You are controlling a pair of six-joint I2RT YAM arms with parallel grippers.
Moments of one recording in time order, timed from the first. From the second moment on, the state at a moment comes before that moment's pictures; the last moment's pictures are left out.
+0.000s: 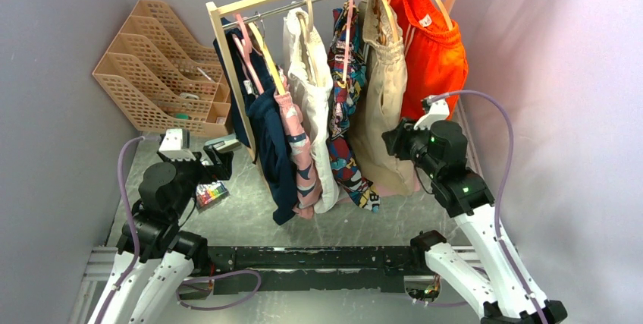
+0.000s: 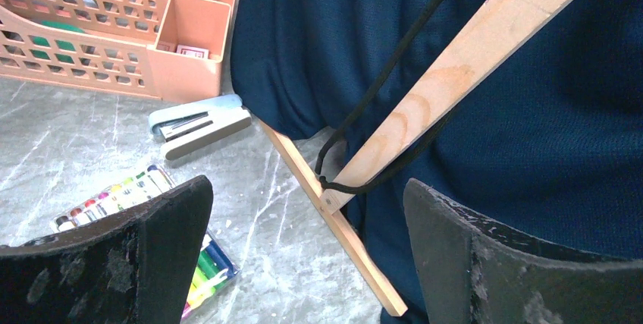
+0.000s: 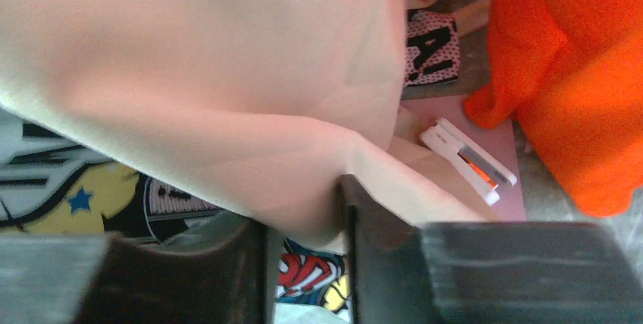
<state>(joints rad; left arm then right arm) -0.33 0.34 0.59 -0.45 -0.14 -0.36 0.36 0.73 0.89 -0.49 0.01 0.32</state>
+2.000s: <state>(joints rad) -0.33 0.34 0.59 -0.45 -0.13 -0.36 0.36 1.22 1.62 -0.52 0.12 0.26</state>
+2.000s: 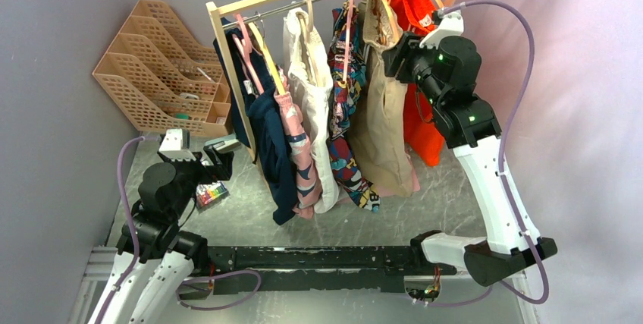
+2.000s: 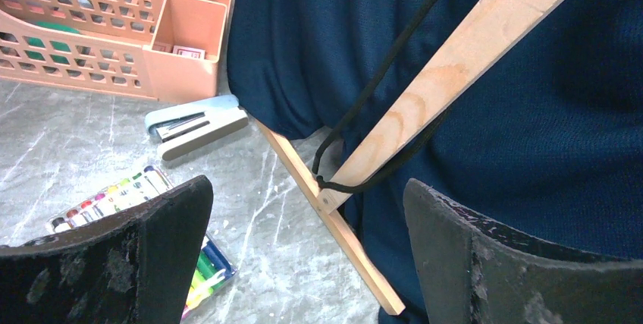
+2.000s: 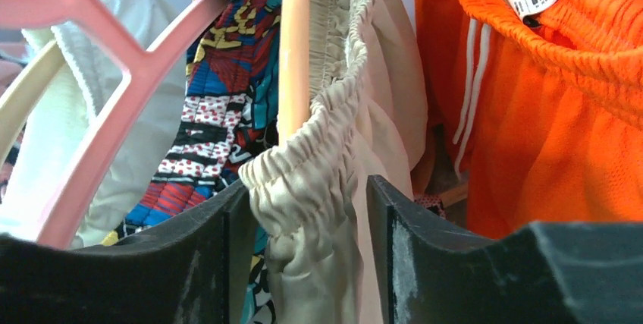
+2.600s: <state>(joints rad) -0.33 0.34 0.59 -0.45 -0.11 -0.36 0.28 1.29 1.66 -0.46 0.29 0.22</state>
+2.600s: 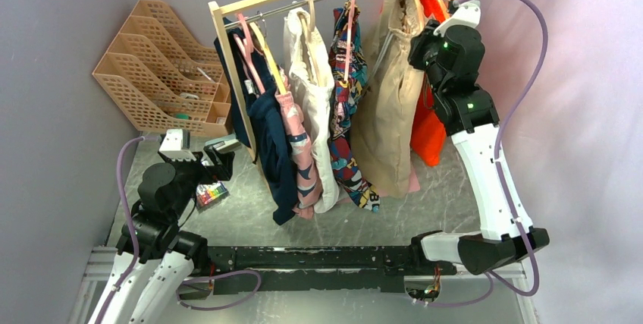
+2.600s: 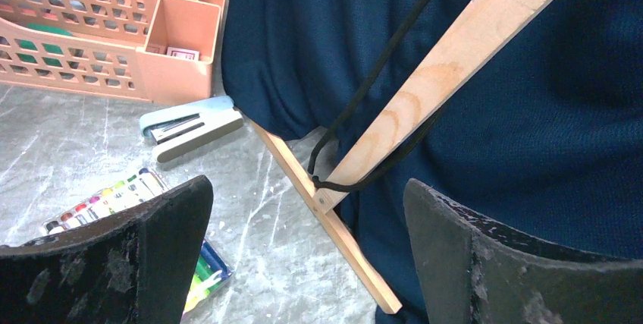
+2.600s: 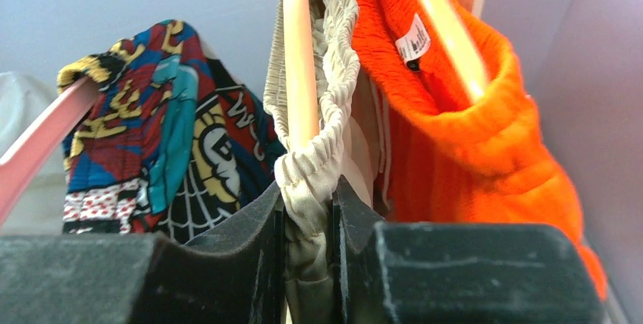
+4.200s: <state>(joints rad) -0.33 0.31 0.59 -0.45 -0.15 -0.38 0.21 0.77 0.99 -0.59 0.30 0.49</state>
